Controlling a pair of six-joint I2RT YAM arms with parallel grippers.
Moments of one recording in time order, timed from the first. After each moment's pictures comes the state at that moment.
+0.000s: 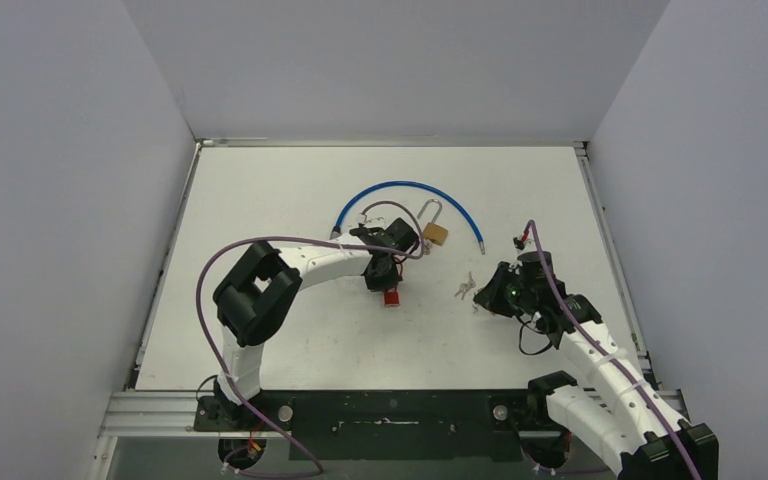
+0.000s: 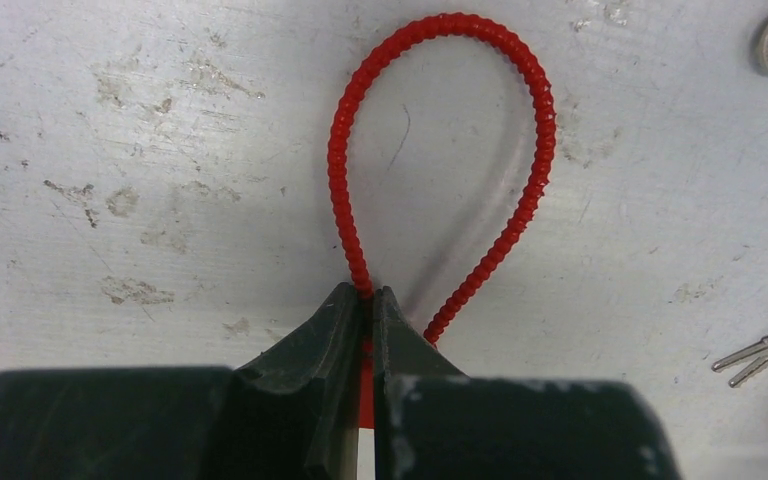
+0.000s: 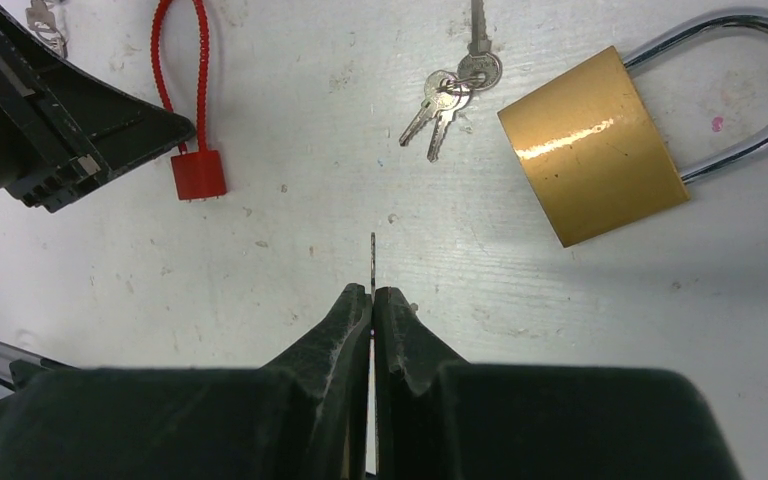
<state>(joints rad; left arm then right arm) -0.85 1.96 1.35 -0.64 -0.28 -1.06 0.30 0.84 0.55 -0.53 -0.17 0.59</state>
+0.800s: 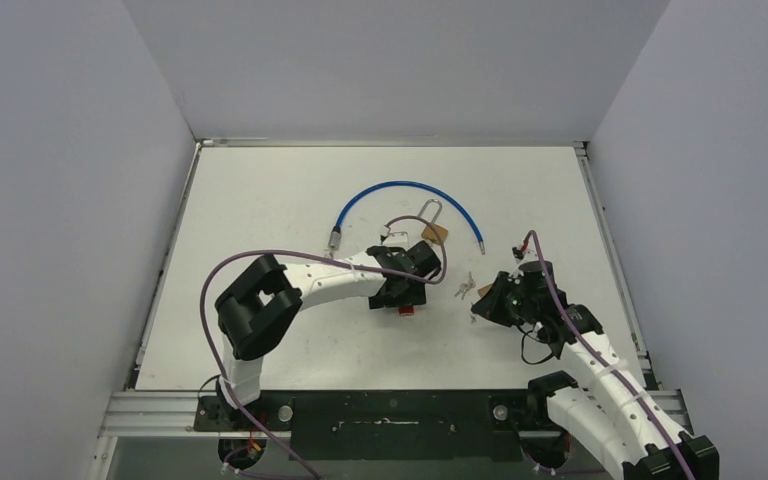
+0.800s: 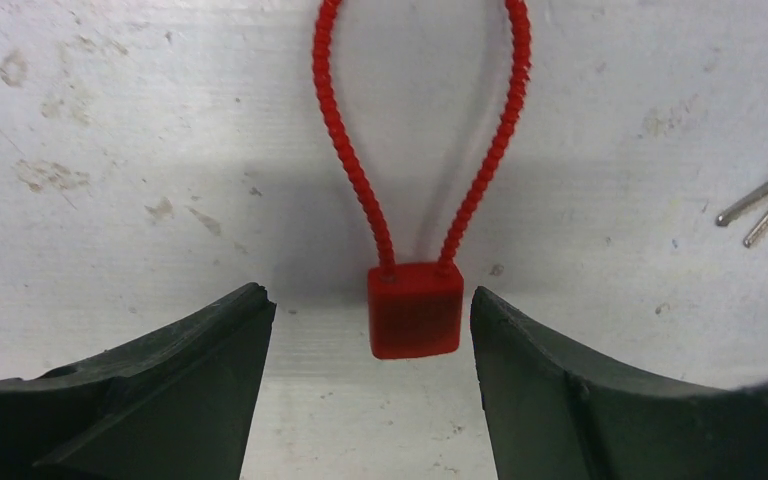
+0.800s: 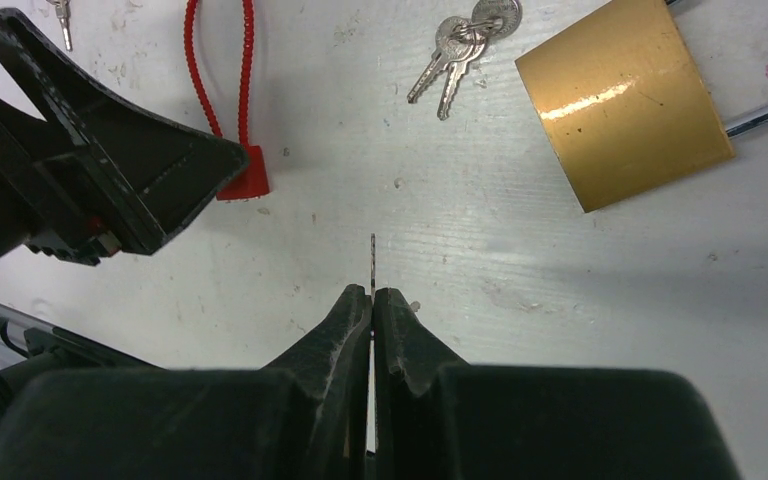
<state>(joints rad) -0.98 1.92 1.34 -0.68 -0.34 -1.03 0.30 0.79 0.49 -0.53 -0.23 0.61</state>
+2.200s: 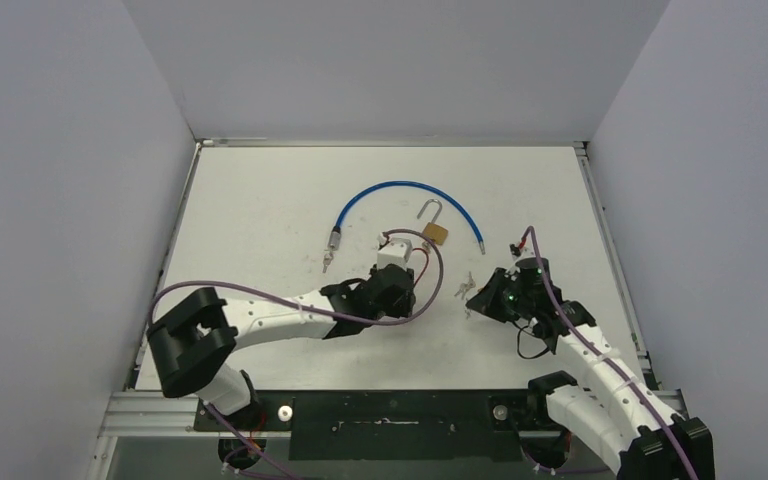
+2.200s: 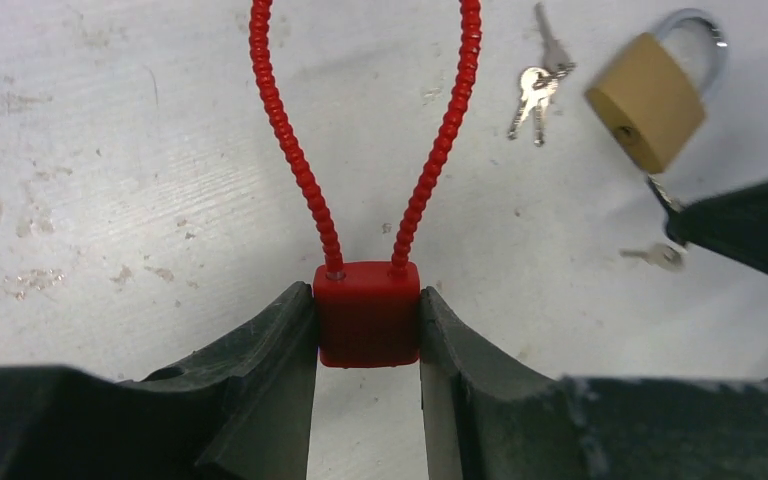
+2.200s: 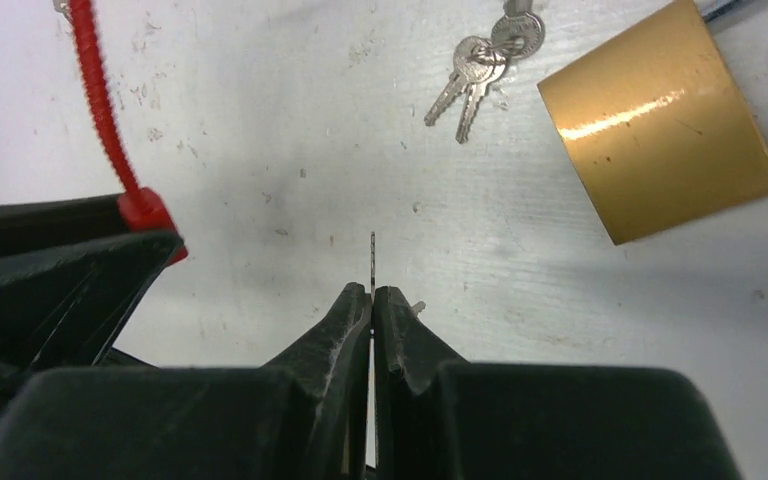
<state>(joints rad) -1.09 1.62 0.96 -0.16 -0.41 -0.77 0.29 0.83 0.46 -0.44 -0.26 0.66</state>
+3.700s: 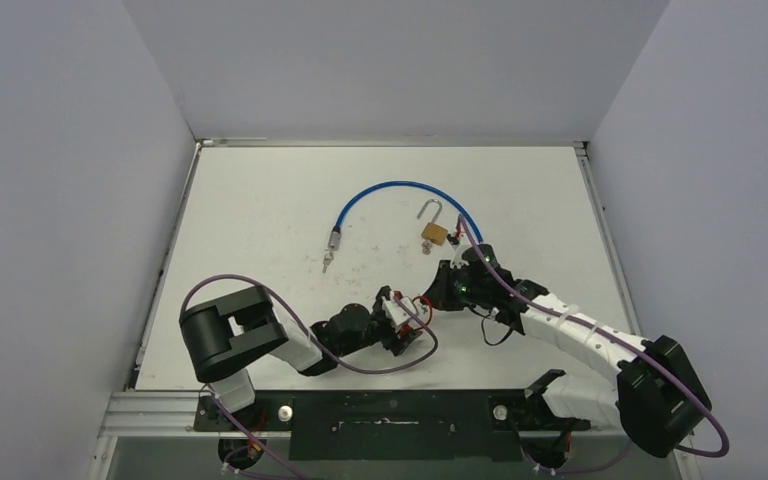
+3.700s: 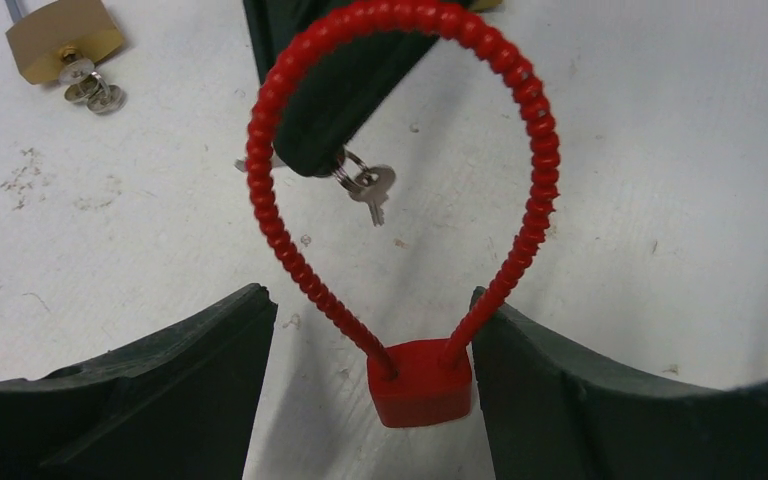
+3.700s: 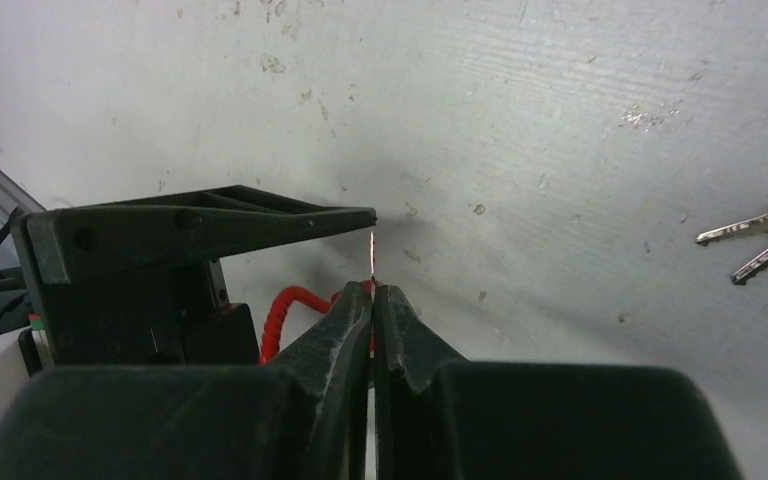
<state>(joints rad) -1.10 1.72 0.39 1.07 -0.02 0.06 0.60 1.17 0.59 -0.13 -0.25 0.59</state>
